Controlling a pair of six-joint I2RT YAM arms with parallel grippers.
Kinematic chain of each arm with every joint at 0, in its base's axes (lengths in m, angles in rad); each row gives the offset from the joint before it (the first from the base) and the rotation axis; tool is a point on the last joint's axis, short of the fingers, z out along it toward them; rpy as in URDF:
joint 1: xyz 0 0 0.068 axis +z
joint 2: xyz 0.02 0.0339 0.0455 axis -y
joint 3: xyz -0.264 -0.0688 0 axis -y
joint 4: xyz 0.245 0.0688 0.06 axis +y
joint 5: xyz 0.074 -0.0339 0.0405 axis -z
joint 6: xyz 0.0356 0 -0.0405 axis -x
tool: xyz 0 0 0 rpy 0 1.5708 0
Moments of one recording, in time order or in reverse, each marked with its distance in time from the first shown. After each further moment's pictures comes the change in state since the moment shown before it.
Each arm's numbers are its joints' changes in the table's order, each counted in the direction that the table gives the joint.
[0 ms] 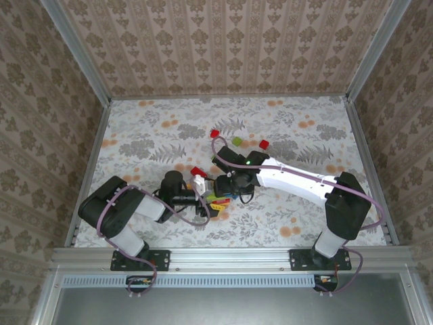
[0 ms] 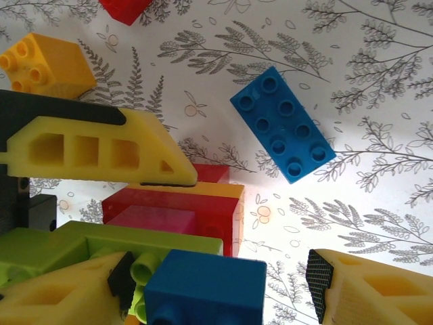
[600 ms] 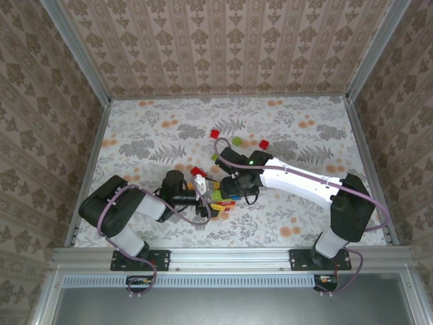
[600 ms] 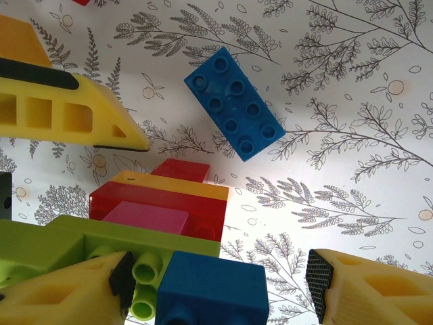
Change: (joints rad) left arm 0.000 -0.007 0.010 0.029 0.000 -0.003; right arm 0.000 0.033 0.000 0.089 0.048 0.023
